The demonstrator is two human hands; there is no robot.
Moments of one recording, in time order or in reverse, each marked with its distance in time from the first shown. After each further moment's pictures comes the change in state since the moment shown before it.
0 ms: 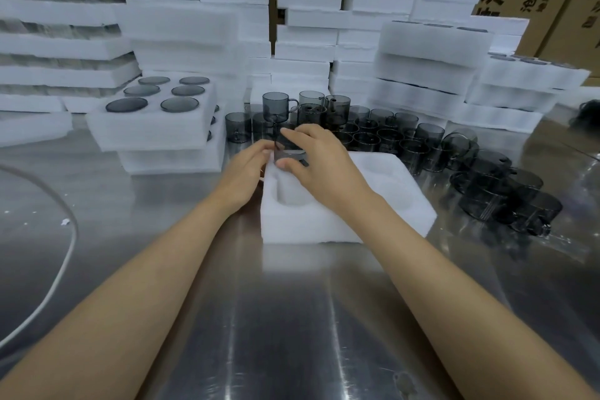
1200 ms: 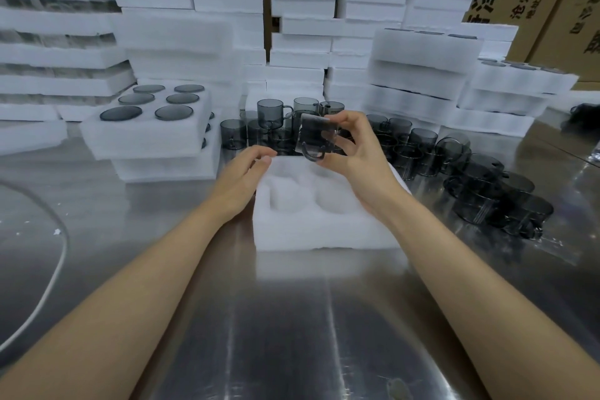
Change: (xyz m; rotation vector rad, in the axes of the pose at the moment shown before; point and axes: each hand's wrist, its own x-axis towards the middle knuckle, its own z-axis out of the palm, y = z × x) left_hand -0.002 -0.002 0.000 0.108 0.035 0.096; right_hand -0.014 0.033 -0.027 1.054 0.165 0.204
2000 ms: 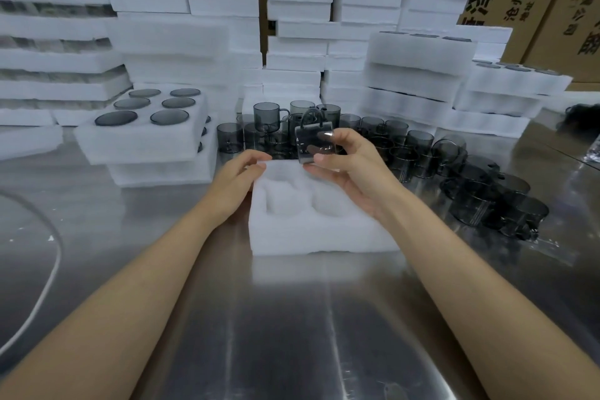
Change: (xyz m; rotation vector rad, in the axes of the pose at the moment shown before) left_hand 0.002 -0.001 -0.003 -0.171 -0.028 -0.111; right_hand 0.005 -0.002 -0.001 0.314 0.019 0.261
